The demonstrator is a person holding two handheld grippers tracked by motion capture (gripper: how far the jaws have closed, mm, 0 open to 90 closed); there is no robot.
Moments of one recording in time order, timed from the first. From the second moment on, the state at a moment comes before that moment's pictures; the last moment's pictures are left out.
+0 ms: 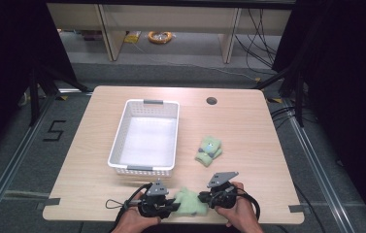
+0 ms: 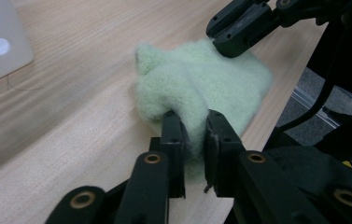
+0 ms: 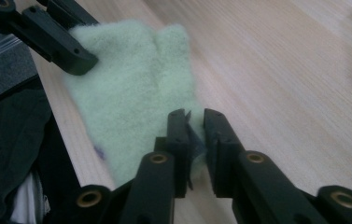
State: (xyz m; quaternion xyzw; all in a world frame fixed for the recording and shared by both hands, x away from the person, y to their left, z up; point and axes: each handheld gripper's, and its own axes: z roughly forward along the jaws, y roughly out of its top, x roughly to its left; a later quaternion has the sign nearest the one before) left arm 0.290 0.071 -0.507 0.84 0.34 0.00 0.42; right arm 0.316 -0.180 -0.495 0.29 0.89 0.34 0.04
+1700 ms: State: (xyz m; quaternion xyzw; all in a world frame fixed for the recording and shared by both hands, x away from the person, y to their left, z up) left arm 0.299 0.061 -0.480 0.83 0.35 0.02 0.43; right arm 0.338 -0.231 -0.469 0.34 0.87 0.35 0.10
